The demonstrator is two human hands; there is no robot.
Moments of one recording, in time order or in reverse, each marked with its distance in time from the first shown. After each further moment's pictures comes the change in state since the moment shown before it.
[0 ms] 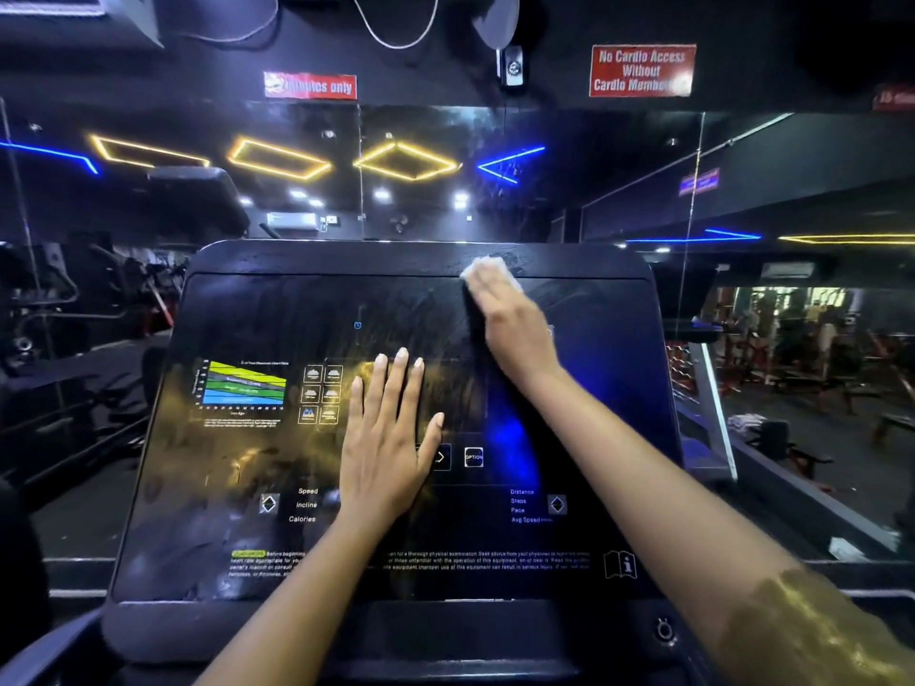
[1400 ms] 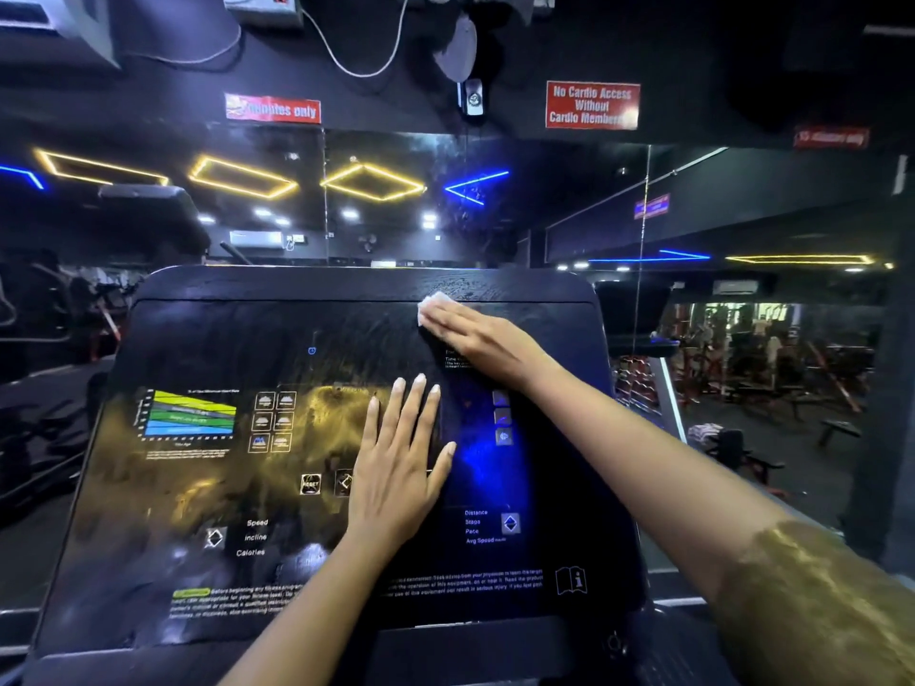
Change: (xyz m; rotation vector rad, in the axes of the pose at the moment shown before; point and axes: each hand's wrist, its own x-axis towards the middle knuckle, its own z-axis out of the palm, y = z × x) left_hand 0.009 0.048 0.007 -0.059 -0.041 0.126; right_hand 0.006 0.052 -0.020 -0.161 -0.178 -0.576
